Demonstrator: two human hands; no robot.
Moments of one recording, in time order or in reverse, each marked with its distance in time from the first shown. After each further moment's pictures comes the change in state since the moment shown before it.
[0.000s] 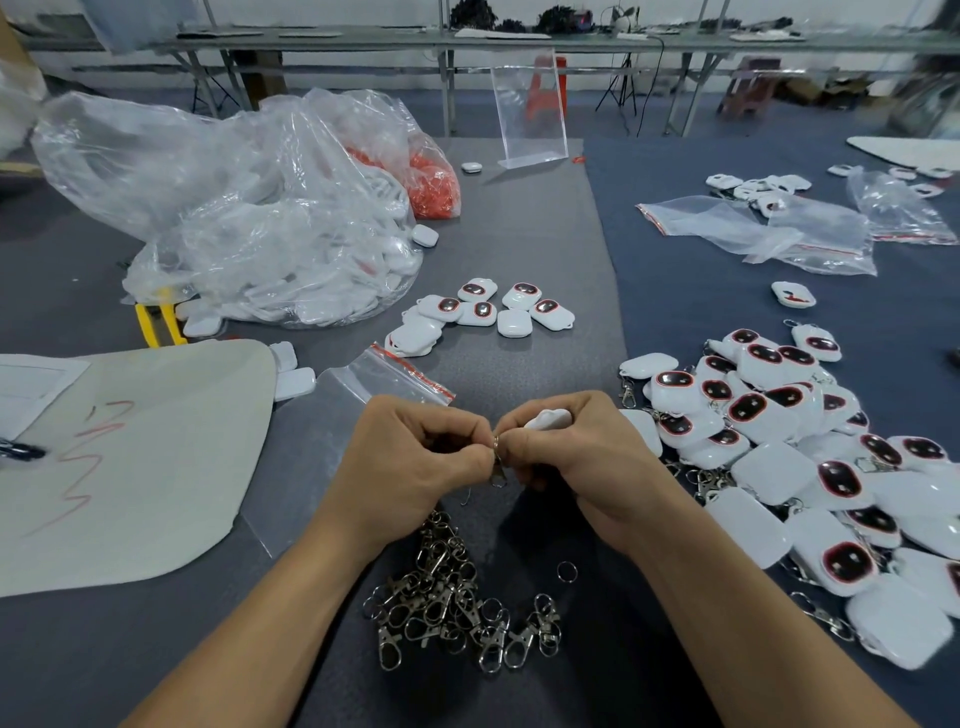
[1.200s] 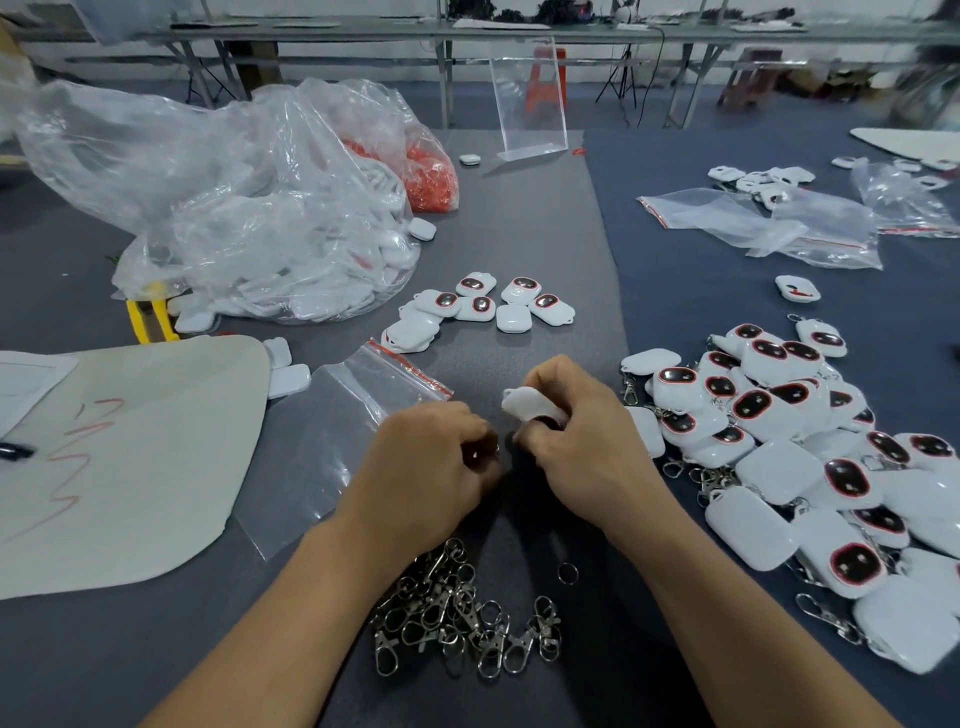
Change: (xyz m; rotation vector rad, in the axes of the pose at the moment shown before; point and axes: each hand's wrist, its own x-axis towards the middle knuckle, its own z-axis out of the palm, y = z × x) left_hand 0.007 -0.004 0.010 0.837 -0.043 0.145; right_hand 0.012 0.015 -0.004 -0.584 0.319 -0.129
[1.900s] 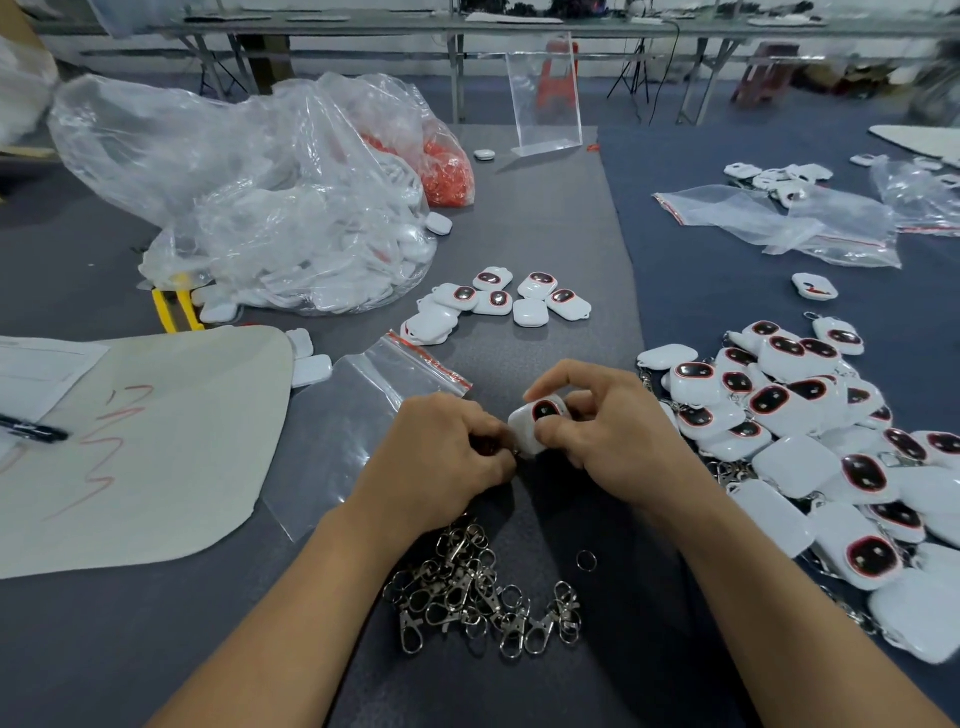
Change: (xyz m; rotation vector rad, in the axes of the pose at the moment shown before) left_hand -0.001 -0.007 -0.006 -0.265 -0.076 -0.144; right_hand 0.006 0.005 -0.013 0.058 -0.168 0.011
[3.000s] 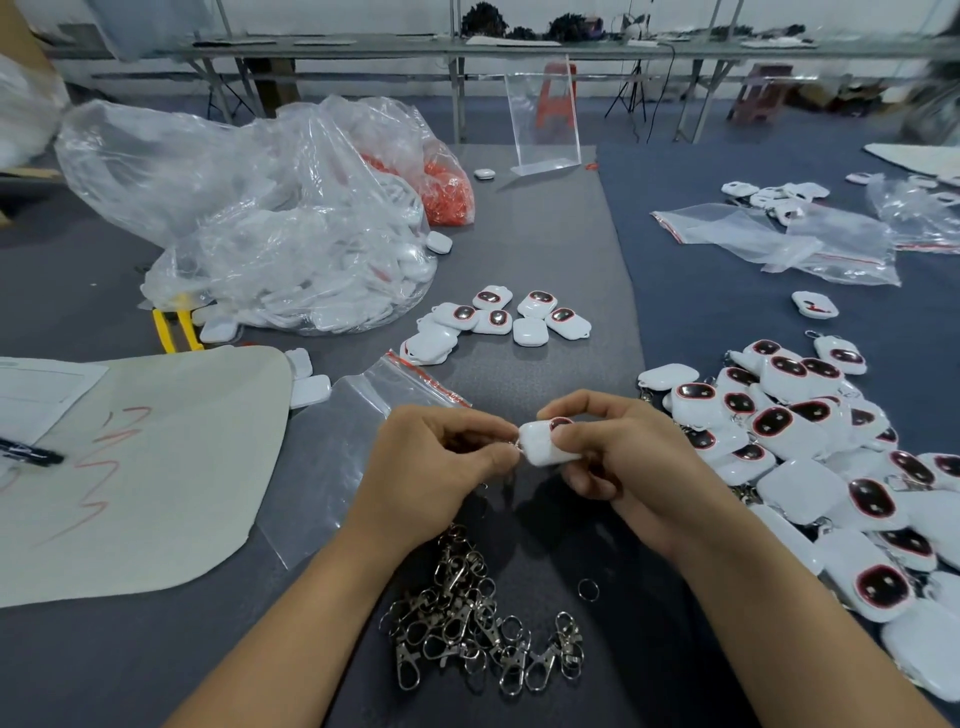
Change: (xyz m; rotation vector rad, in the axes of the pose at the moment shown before) left_hand 0.001 -0.004 0.003 -0.482 0.120 -0.134; right_hand -0.001 -0.009 -0.004 0.637 -0.040 0.340
